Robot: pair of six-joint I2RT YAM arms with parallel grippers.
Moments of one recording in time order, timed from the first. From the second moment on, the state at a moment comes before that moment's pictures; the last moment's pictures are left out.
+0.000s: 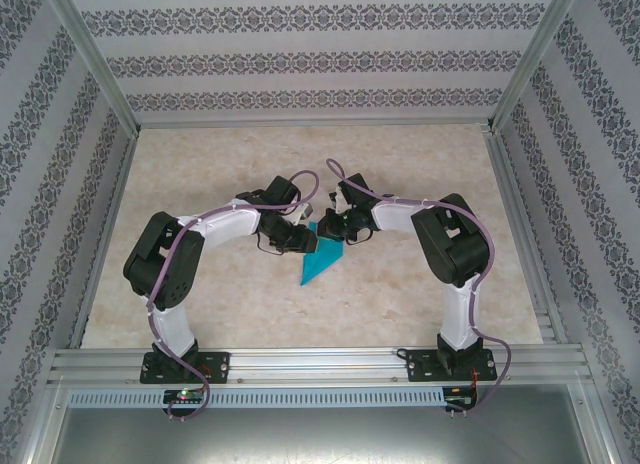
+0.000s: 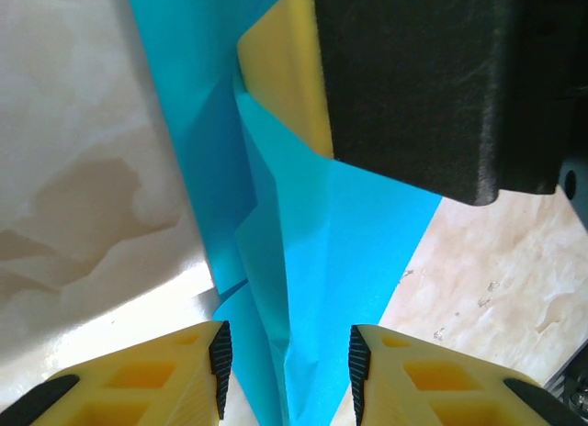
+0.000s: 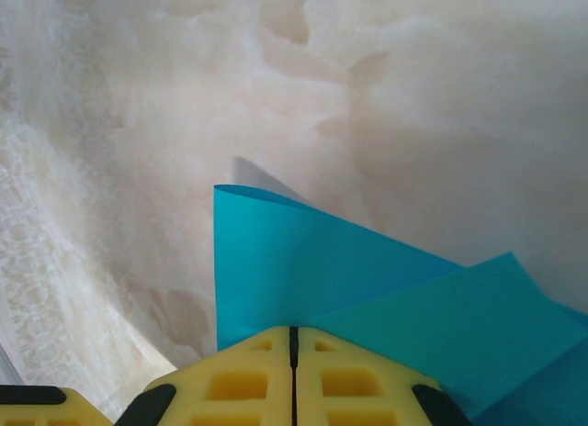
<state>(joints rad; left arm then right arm) -0.52 1.83 1.17 -0.57 0.46 -0.37 0.50 2.00 1.15 -0.19 -0.54 0.67</state>
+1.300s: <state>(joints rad) -0.52 1.92 1.16 -0.50 0.57 -0.40 0.51 1.99 1.12 -0.17 -0.52 0.67</state>
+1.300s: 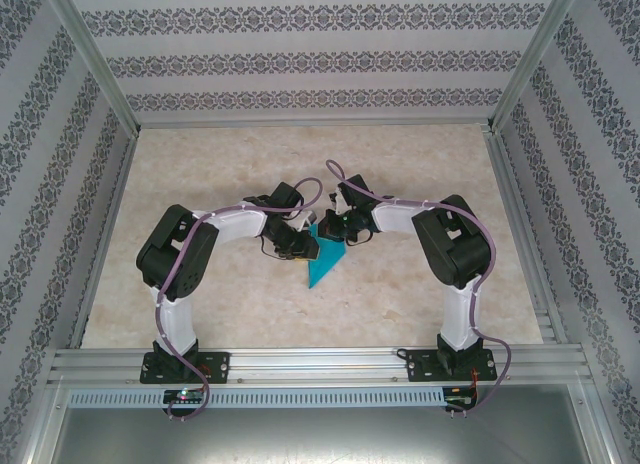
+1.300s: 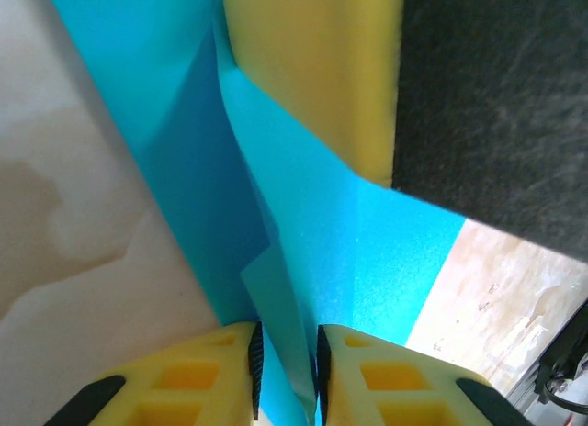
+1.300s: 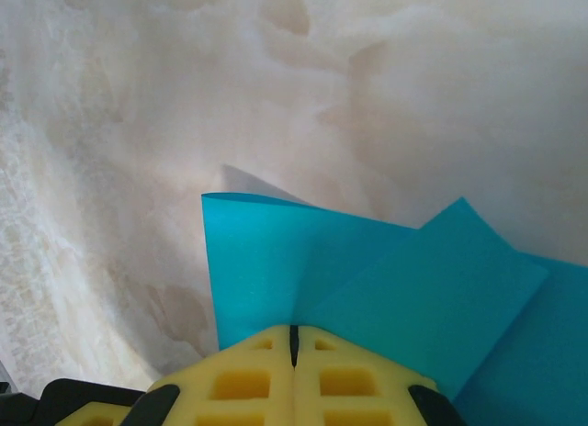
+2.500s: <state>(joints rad) -0.52 1.93 1.12 -0.45 0.59 -0.40 0.48 1.84 0.90 0.04 -0.57 0.82</state>
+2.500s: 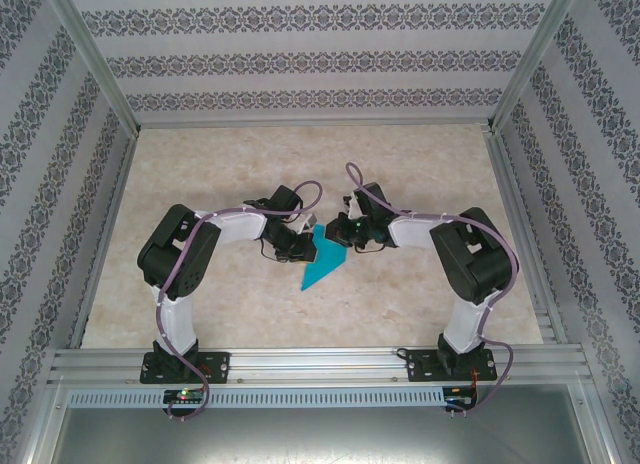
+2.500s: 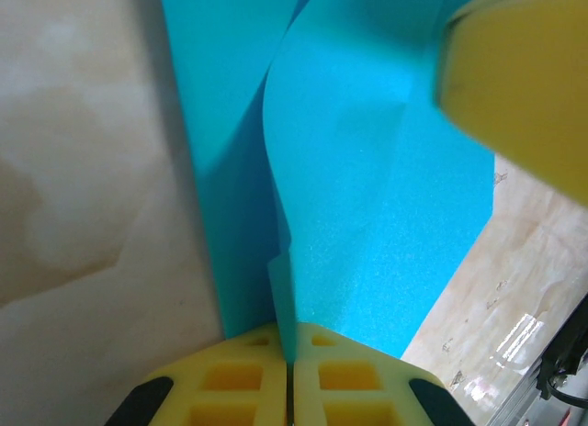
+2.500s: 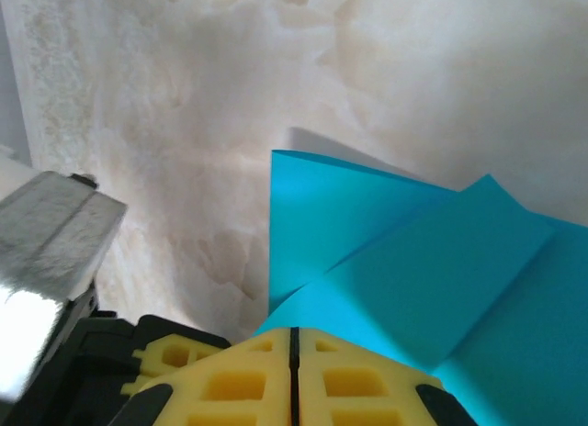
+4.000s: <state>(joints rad) -0.54 1.75 1.14 -0.52 0.53 -0.40 0.53 1.90 0.99 -0.10 -0.51 0.71</state>
